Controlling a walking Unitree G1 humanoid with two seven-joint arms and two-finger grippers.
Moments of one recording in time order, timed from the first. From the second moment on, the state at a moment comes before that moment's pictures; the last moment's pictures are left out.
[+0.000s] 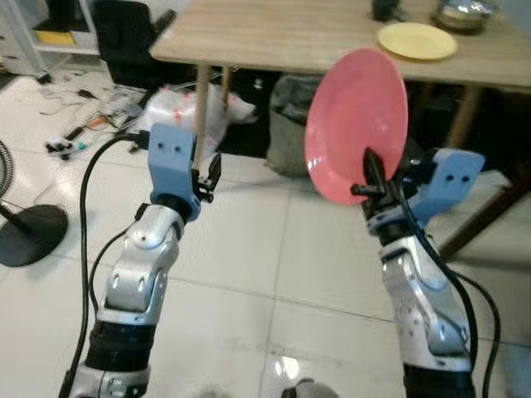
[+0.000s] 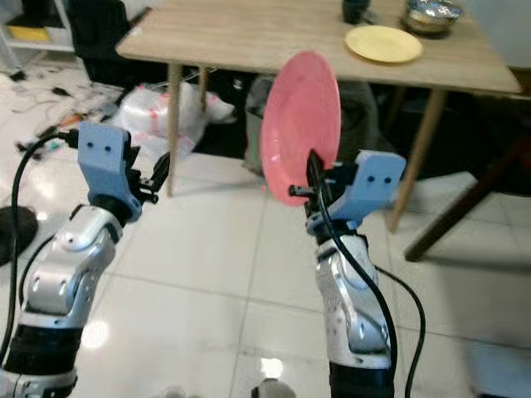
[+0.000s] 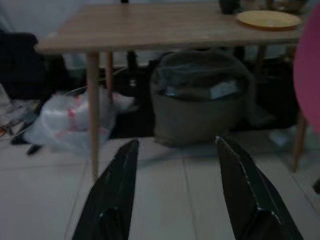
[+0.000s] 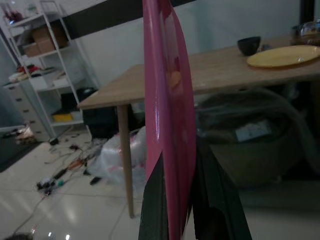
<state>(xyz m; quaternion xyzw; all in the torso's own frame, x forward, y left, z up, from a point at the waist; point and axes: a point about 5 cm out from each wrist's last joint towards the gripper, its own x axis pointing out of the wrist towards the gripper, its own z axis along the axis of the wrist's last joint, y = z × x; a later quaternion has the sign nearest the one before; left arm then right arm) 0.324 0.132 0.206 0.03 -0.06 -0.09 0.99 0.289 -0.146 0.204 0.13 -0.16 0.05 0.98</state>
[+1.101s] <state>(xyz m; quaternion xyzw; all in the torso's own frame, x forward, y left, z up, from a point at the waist) 0.328 0.142 0.203 0.04 -0.05 -0.07 1.00 0.292 -0.141 0.210 0.14 -0.17 0.06 0.97</state>
